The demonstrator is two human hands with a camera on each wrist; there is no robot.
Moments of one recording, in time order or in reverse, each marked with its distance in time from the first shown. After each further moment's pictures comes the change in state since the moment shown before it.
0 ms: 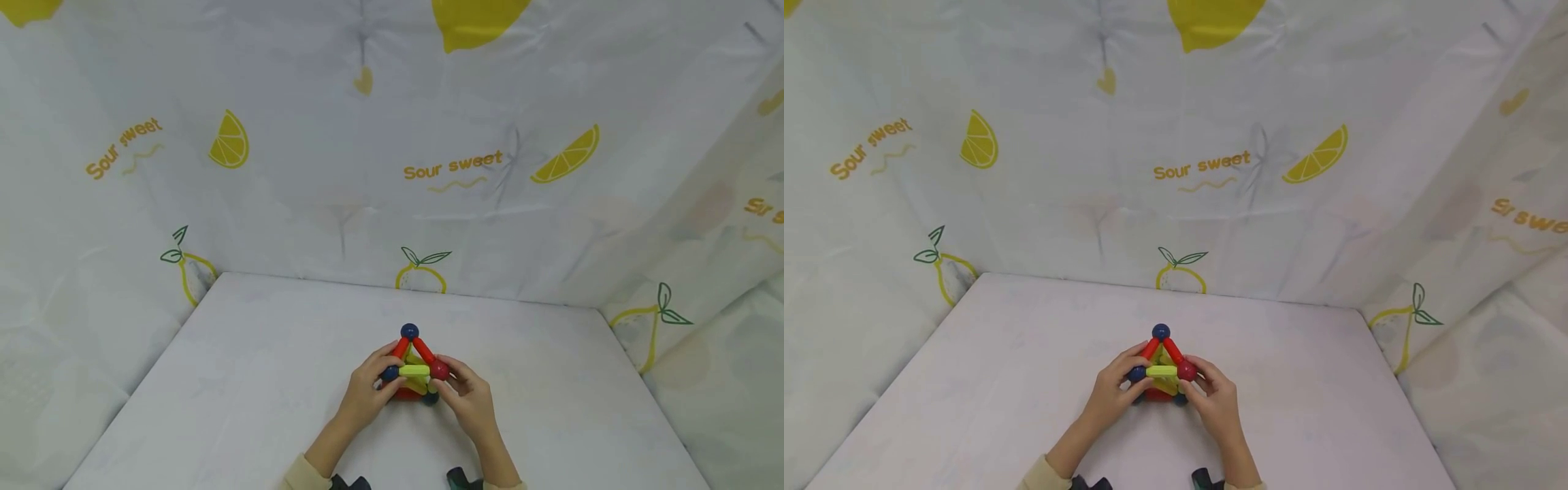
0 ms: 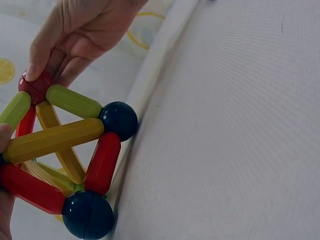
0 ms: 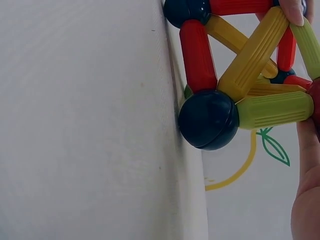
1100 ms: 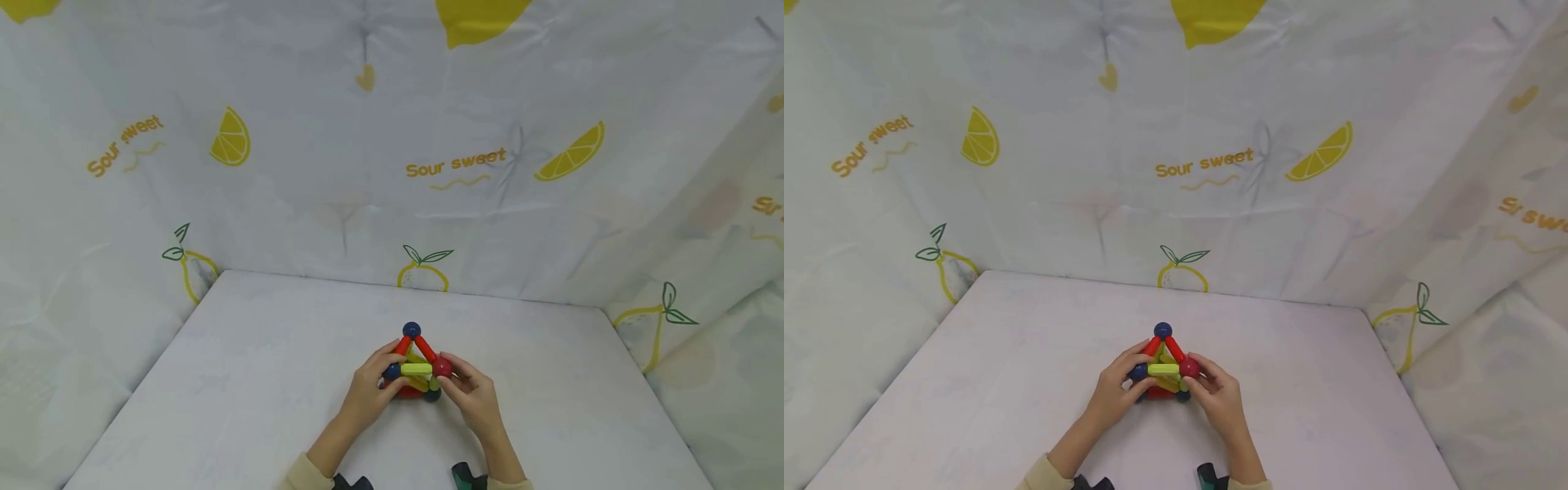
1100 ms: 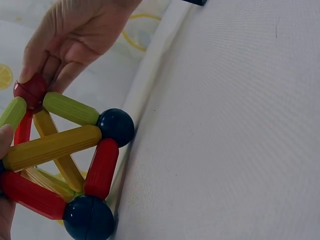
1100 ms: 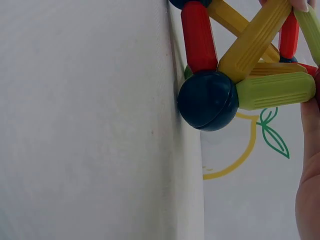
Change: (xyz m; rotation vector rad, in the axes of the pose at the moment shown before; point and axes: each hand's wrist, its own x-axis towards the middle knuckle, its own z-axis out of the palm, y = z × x) left_hand 0.001 0.006 -0.001 0.086 -0.020 -0.034; right_hand 0.004 0.003 -0.007 0.058 -0.046 0.126
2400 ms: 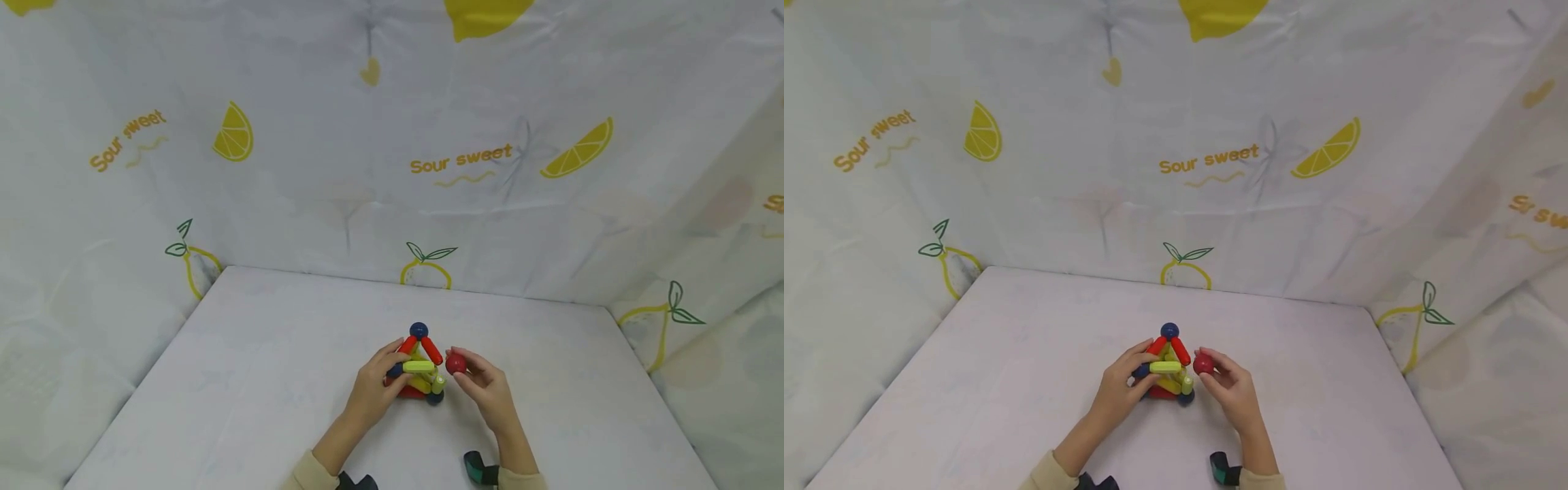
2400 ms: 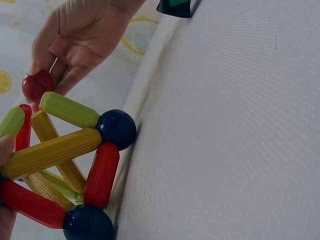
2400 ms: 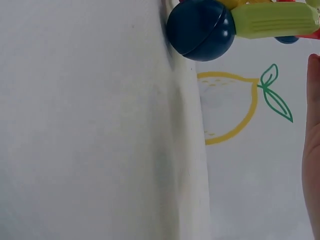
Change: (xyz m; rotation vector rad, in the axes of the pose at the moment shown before) left_hand 0.002 0.006 0.003 0.045 0.012 -0.061; right_hand 0.008 0.004 -0.022 0.025 -0.126 0.045
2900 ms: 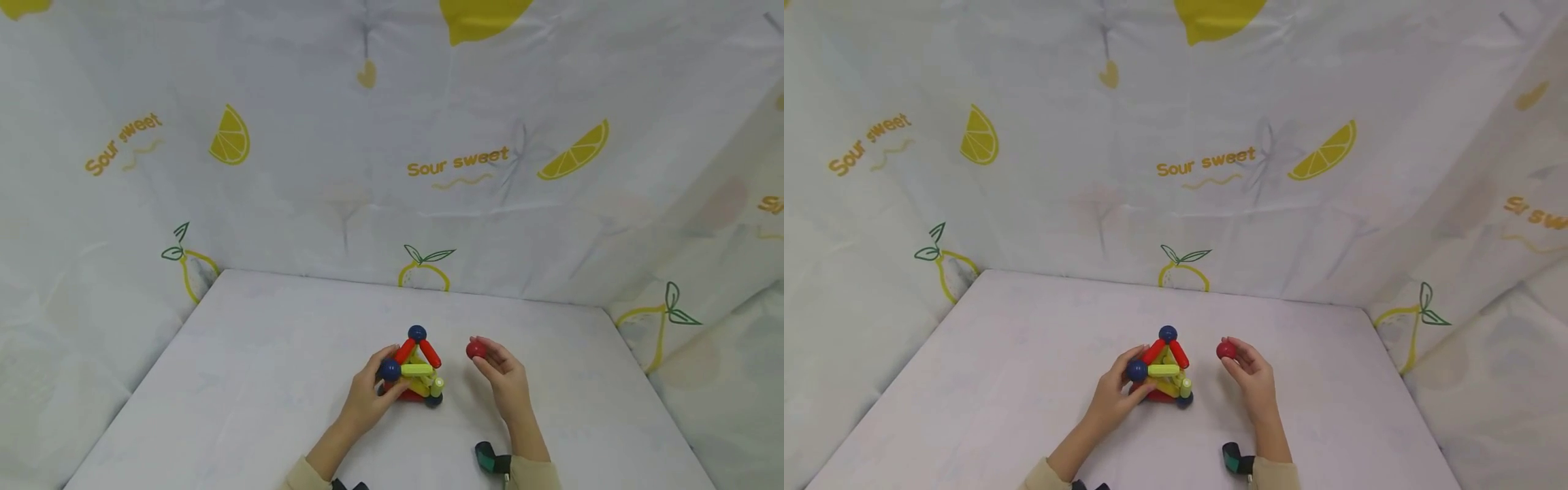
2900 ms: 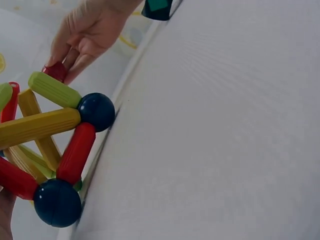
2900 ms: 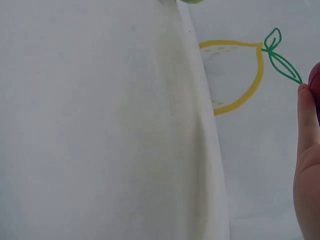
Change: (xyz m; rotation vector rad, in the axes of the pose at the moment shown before) left_hand -0.010 -0.016 0.003 -0.201 -0.013 -0.008; right_hand 0.016 0.018 -0.030 0.047 0.243 0.179
